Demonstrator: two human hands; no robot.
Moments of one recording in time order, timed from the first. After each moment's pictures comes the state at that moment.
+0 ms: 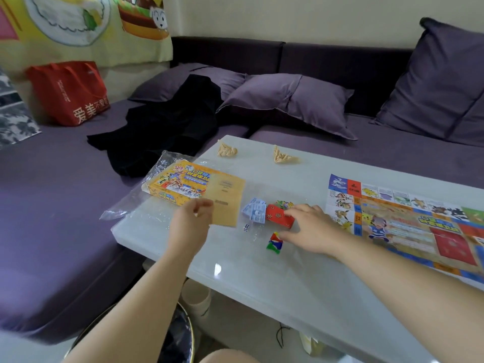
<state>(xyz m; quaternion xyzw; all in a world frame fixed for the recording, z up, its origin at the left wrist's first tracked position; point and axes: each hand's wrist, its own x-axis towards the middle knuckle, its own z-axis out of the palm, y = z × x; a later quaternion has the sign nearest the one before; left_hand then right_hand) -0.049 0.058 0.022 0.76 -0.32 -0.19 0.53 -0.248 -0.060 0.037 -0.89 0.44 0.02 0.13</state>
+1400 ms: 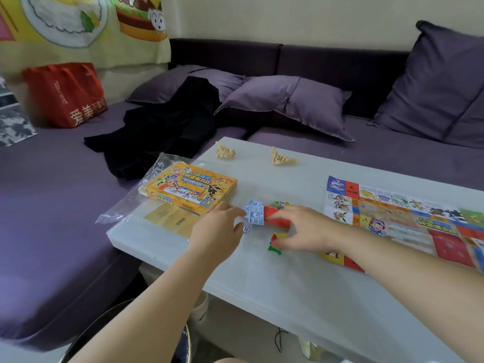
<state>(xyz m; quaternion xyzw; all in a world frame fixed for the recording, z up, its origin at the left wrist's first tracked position) -0.075 0.038 0.019 0.79 -0.57 -0.03 0.23 -0.247 -0.060 0.057 -0.93 0.32 0.02 0.19</state>
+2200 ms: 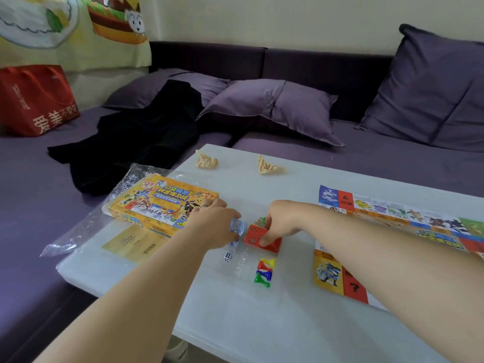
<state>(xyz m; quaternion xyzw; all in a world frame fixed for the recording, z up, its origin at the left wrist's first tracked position) -0.056 -0.045 0.030 0.78 -0.62 -0.10 0.01 -0.195 -0.131 0.058 -0.88 0.42 0.19 0.14</state>
